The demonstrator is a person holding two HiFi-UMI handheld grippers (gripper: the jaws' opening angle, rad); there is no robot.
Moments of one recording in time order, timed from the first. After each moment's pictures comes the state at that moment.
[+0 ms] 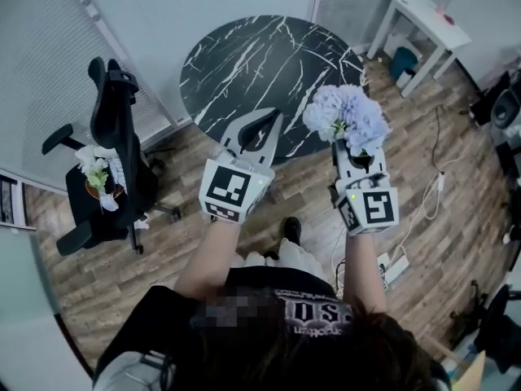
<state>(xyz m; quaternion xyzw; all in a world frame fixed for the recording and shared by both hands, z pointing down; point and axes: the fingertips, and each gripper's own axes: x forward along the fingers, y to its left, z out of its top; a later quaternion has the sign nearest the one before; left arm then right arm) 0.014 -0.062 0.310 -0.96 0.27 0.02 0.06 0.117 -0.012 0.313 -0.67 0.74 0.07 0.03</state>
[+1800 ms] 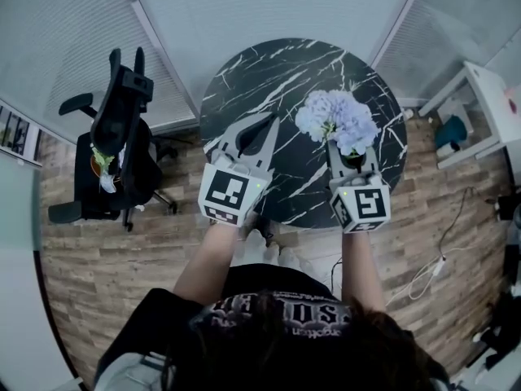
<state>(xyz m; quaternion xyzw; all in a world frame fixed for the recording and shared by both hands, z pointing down) 0.030 -0.260 0.330 -0.89 0.44 -0.01 0.05 0.143 -0.260 0.353 -0.52 0.85 0.03 0.01</state>
